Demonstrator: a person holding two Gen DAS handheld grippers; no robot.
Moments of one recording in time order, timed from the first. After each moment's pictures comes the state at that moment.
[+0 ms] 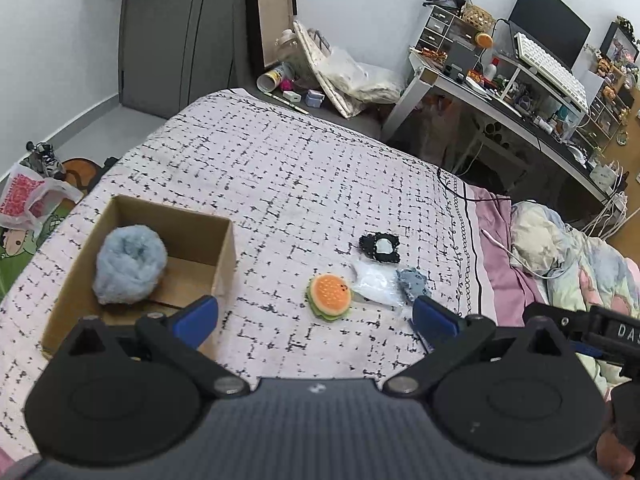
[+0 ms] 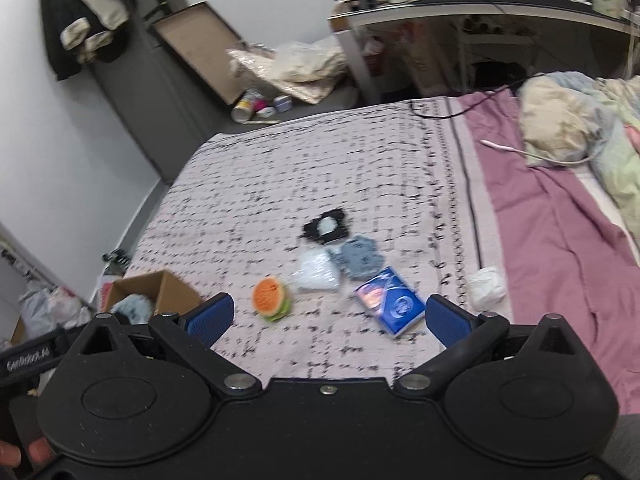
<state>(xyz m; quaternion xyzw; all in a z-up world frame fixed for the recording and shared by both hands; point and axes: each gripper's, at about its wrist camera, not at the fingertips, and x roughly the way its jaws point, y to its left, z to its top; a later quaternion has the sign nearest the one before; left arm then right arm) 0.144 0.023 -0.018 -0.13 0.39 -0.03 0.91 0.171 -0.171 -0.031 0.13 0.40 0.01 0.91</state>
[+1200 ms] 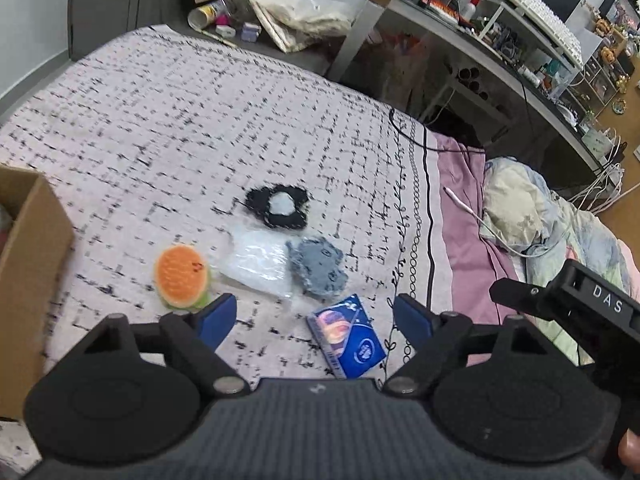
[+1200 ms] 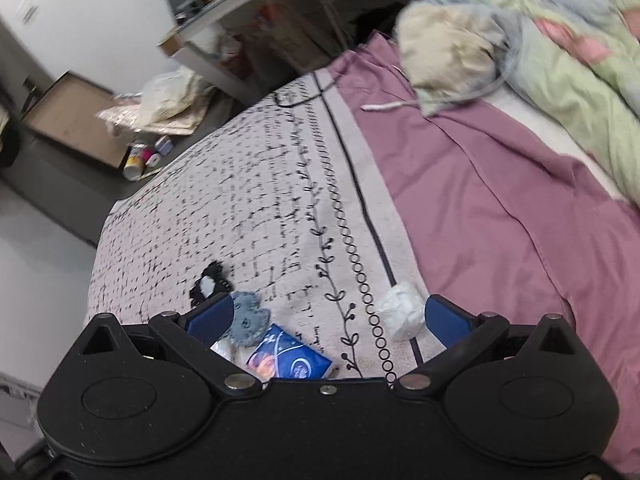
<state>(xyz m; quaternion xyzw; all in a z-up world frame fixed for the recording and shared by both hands) 0.237 -0.112 -0.086 -0.15 0.46 -0.07 0.87 0.231 -0.294 -0.101 0.28 0.42 -0.11 0.86</state>
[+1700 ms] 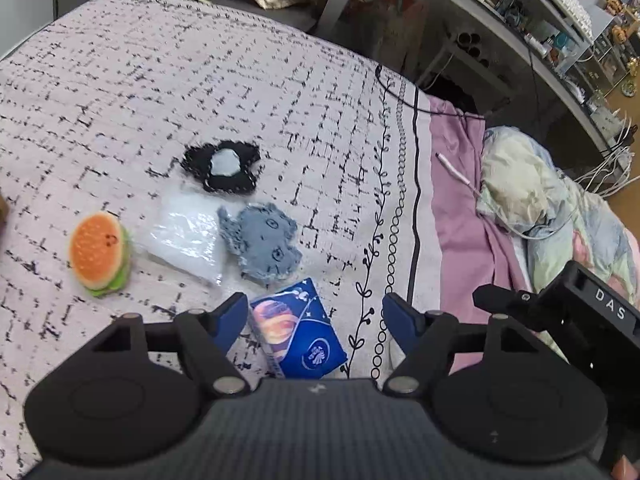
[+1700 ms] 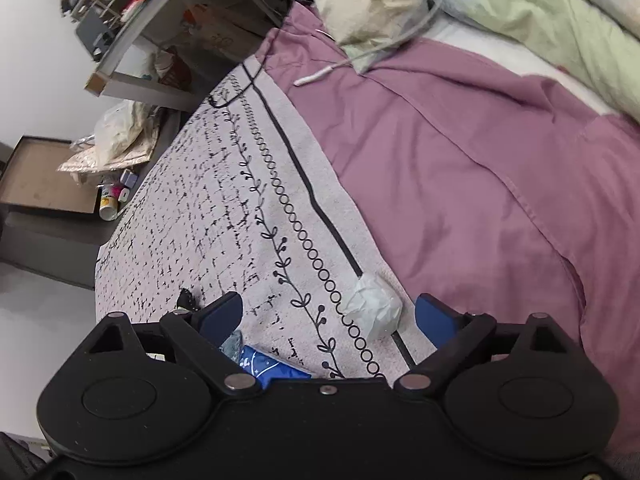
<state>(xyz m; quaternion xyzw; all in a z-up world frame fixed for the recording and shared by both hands) 0.269 -0.167 -0.126 -0.16 0.50 -0.08 0.85 0.236 -0.339 -0.146 0.40 0.43 -0.14 0.80</state>
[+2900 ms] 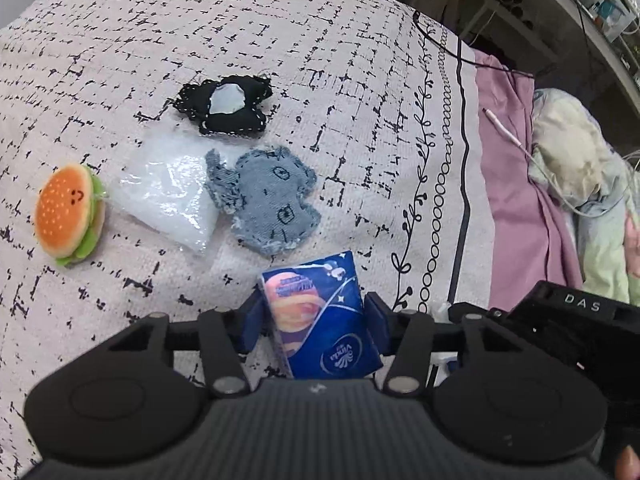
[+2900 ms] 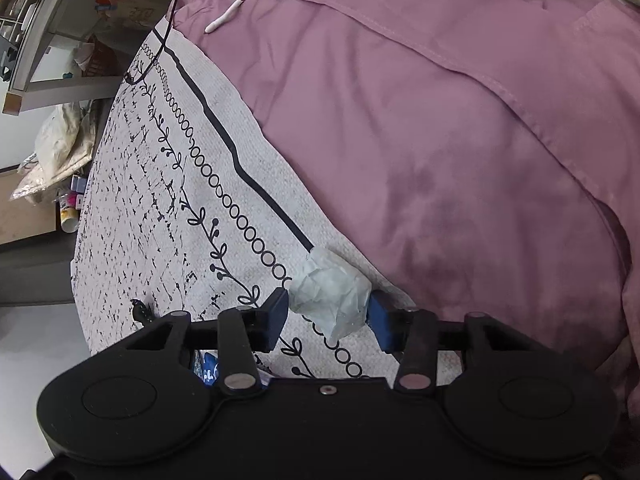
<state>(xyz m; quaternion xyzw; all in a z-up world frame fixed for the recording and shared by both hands) 0.289 -0.186 -0.174 -0.14 0.55 -0.04 0.82 0.254 -0.354 -0.212 0.48 0.49 -0.16 0.71</state>
